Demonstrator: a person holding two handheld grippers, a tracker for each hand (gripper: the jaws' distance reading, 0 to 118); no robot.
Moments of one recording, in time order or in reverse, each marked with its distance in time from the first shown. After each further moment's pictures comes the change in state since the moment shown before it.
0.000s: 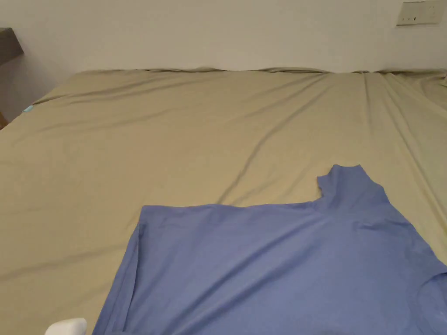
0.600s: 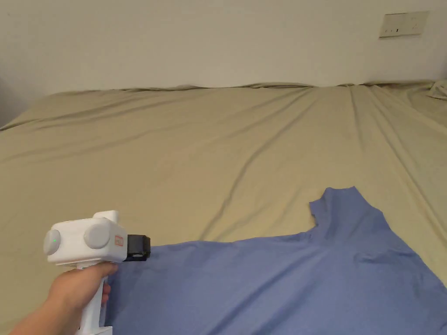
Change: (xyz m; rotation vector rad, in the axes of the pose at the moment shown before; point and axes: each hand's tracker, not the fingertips) left arm -0.017 0.276 -0.244 -0.101 0.253 -0.100; right arm 0.028 -0.017 -0.051 -0.118 0.091 -0.043
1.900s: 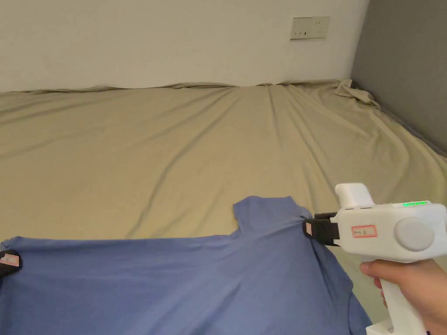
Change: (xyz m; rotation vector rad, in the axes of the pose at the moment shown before) left arm -0.017 -0.044 0.148 0.378 -0.469 0.269; right arm 0.040 0.235 -0.110 0.194 0.030 0.103
